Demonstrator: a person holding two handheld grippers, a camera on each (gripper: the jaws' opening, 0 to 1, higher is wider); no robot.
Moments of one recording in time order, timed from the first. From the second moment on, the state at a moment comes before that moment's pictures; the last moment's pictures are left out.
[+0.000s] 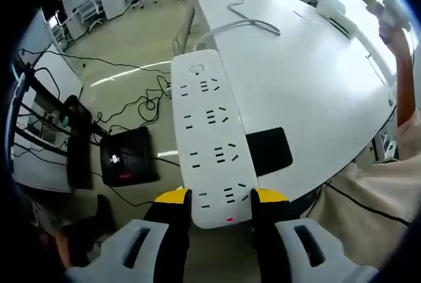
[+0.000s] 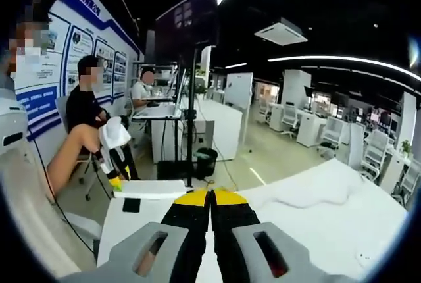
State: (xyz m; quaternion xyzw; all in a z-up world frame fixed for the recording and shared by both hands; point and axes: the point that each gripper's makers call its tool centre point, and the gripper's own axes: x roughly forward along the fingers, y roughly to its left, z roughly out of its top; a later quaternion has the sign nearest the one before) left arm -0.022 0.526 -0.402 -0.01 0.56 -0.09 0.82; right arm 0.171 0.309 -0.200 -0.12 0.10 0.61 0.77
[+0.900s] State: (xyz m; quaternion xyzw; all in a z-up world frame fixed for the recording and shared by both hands) left arm -0.022 0.528 -0.401 -0.01 0.57 -0.09 0.82; right arm 0.168 0.375 -0.209 -0.14 0.12 0.66 0.73
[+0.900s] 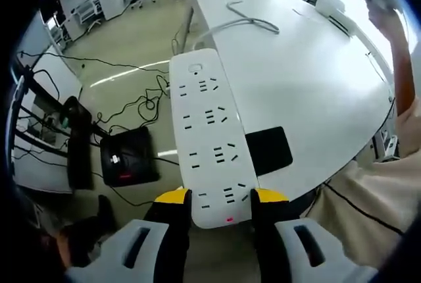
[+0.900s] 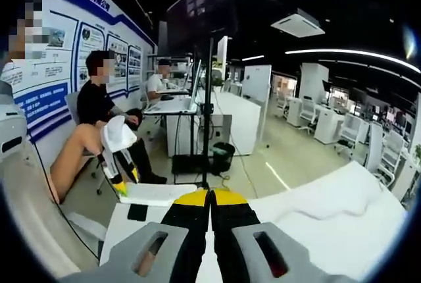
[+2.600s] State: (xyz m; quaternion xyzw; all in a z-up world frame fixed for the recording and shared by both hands) left arm -0.020 0.529 -0.401 0.00 0.57 -0.09 0.81; right arm 0.151 0.487 -0.263 -0.26 0.21 0.72 0.61
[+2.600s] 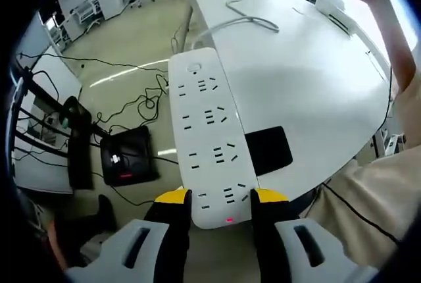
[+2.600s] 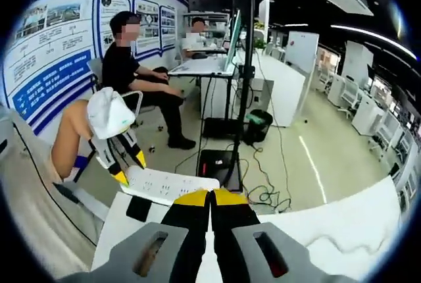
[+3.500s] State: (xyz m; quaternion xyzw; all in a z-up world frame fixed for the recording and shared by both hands) left arm -0.018 0.530 -0.401 0.00 0.57 -0.10 0.81; right arm 0.141 0.535 -0.308 -0.32 0.25 0.73 0.55
